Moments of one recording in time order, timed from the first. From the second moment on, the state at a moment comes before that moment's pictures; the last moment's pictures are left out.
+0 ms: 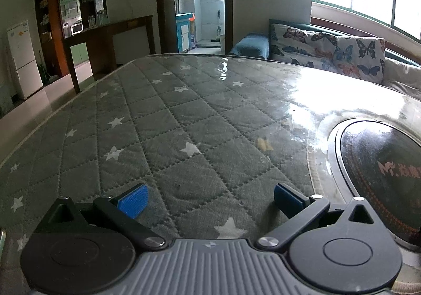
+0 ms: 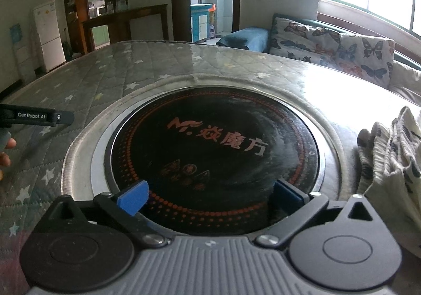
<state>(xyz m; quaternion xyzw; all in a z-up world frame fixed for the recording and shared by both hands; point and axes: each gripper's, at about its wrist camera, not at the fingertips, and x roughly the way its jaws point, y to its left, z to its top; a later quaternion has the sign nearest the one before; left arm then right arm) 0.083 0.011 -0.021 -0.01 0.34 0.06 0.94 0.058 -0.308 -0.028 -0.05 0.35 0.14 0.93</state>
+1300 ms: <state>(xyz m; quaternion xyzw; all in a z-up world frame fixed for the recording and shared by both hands) 0.078 0.022 -0.021 -0.01 0.33 0.06 0.94 0.058 -0.309 -0.030 -0.05 0.34 0.14 0.93</state>
